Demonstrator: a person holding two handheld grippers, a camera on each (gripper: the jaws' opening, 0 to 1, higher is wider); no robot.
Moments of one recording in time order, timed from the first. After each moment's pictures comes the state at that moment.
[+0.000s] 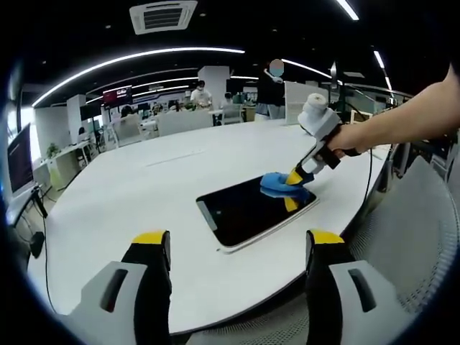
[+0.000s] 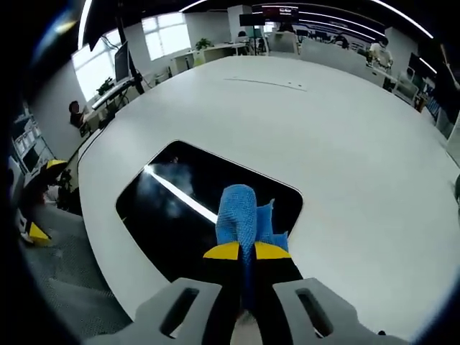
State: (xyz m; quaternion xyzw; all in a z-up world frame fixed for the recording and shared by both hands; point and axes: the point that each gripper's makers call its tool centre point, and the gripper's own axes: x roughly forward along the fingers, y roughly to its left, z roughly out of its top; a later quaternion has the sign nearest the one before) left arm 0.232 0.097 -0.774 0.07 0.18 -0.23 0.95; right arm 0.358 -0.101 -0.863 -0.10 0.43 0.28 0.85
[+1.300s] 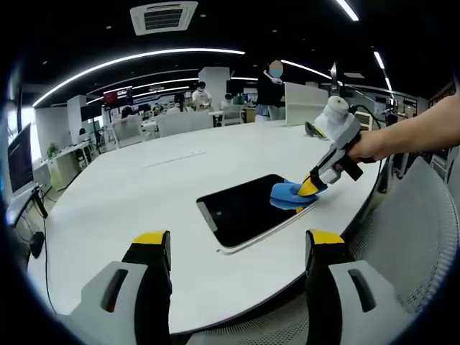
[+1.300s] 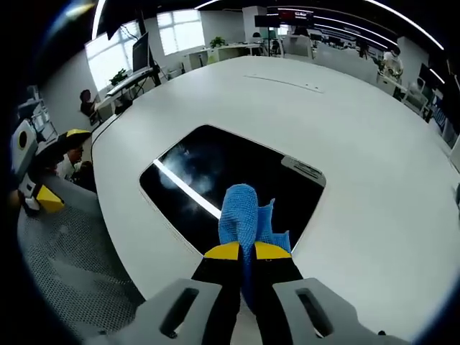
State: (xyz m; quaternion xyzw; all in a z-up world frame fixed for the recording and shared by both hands) left arm 0.232 0.097 -0.773 0.07 0.17 -0.23 0.95; right arm 0.311 -0.094 -0.863 -0.12 0.42 0.32 0.84
